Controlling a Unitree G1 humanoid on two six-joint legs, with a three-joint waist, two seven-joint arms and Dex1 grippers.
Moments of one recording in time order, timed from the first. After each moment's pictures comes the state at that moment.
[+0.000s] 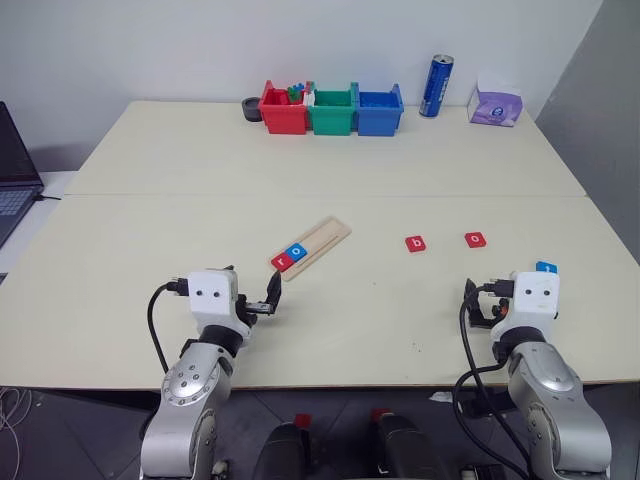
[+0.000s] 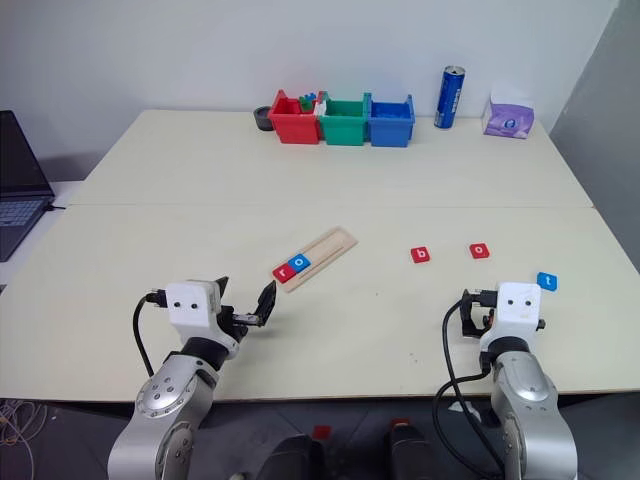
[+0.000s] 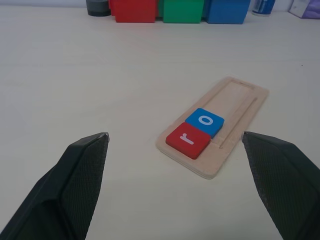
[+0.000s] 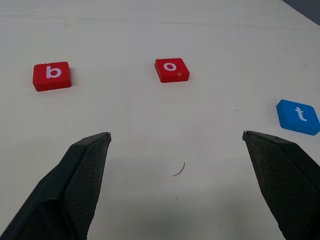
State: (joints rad) left arm 0.12 0.15 0.08 -0.57 -0.18 0.47 -0.14; right arm 0.10 -0.14 -0.15 -0.65 0.07 0.73 -0.03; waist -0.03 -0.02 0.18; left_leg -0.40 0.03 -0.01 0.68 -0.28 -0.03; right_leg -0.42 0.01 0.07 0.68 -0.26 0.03
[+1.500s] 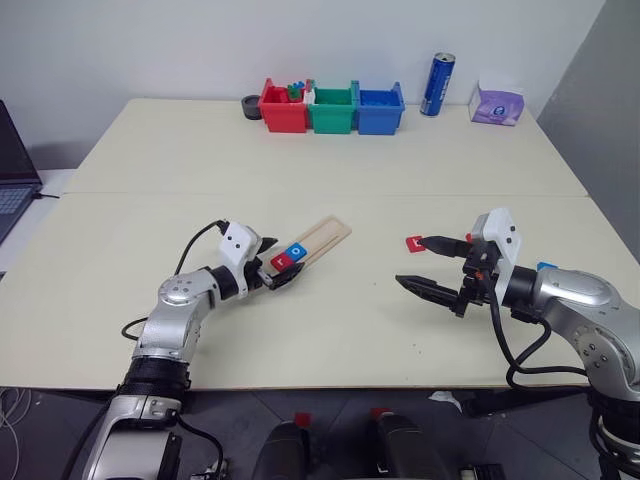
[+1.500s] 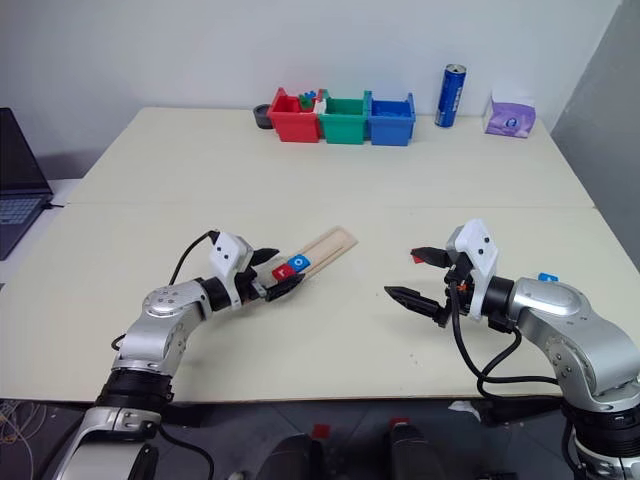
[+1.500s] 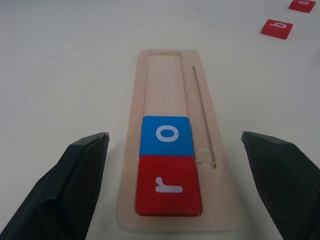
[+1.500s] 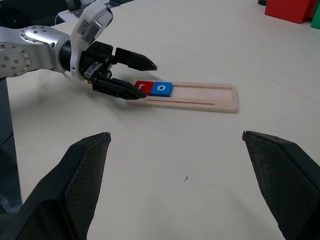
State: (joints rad) left arm -0.43 0.49 0.00 0.32 -0.24 0.18 -0.82; right arm -0.29 -0.66 -0.10 -0.51 0.61 0.81 0.74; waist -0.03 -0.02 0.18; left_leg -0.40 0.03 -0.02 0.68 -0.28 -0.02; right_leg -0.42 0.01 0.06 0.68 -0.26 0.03
